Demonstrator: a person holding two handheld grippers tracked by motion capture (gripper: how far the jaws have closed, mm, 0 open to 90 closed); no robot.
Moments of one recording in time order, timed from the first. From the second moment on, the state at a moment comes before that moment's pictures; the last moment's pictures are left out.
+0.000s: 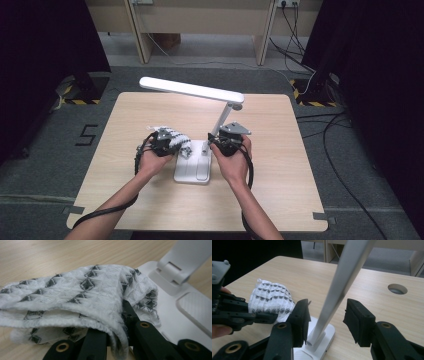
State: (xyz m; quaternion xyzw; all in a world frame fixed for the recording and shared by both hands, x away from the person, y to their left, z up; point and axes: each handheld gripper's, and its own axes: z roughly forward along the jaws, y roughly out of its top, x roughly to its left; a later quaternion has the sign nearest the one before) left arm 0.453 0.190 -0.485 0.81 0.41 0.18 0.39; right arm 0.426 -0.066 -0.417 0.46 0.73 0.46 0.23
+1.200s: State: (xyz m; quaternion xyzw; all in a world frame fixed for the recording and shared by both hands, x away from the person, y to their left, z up) left arm 0.330 0.153 -0.494 0.86 0.27 0.10 0.42; right arm 0.376 -0.059 -0.458 0.43 0.80 0.41 0.11
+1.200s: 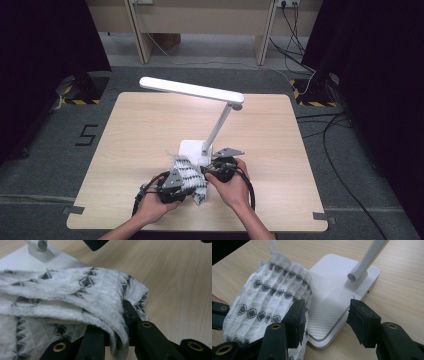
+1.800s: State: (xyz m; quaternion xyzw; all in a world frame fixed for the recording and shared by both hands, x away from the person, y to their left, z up) left arm 0.324 0.174 -0.490 0.84 0.32 0.07 0.43; right arm 0.378 -0.035 -0.460 0.41 0.81 0.41 0.08
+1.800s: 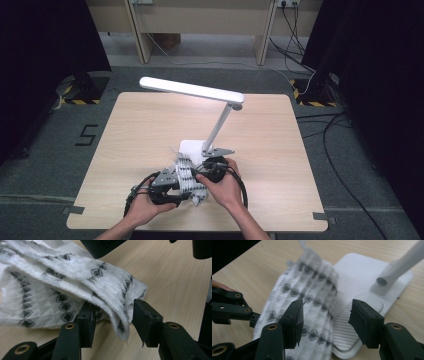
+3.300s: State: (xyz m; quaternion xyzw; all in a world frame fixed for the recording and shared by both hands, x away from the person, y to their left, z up) left arm 0.344 0.219 -0.481 0.80 0.38 0.11 0.44; right arm 0.378 -0.023 -0.462 0.38 0.85 0.36 0.09
